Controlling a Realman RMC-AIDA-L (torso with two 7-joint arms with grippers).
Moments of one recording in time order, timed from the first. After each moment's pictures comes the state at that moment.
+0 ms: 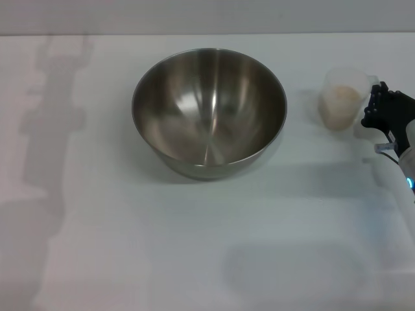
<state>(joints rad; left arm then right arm) -0.51 -2.07 -1.48 -0.59 2.57 0.83 0.24 0.46 2.08 0.52 0.28 -1.79 -0.95 -0.11</state>
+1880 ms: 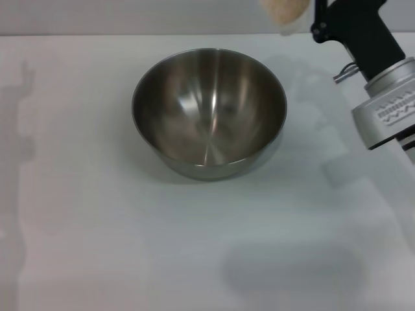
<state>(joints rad) -0.39 -2.06 -1.54 -0.49 2.58 0.93 0.16 0.65 2.07 0.51 0.20 -2.08 -1.35 -0.40</state>
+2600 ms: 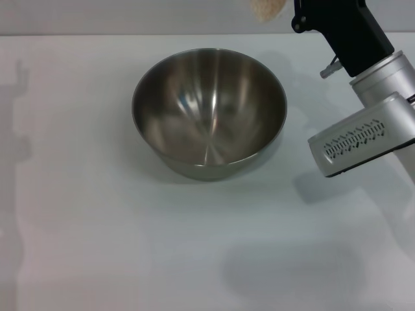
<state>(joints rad) -0.40 -2.06 -1.56 -0.48 2.58 0.95 0.17 0.66 2.08 0.52 0.25 -2.14 -1.45 -0.89</state>
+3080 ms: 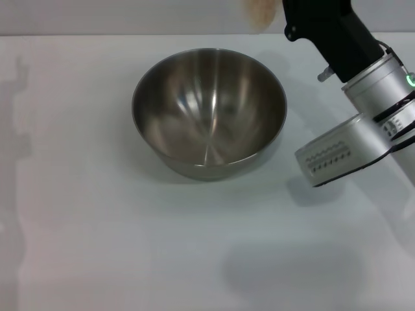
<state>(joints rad) -0.41 -2.06 -1.59 -0.49 2.58 0.96 0.17 0.67 2.08 0.51 0.23 -2.21 -1.43 -1.16</state>
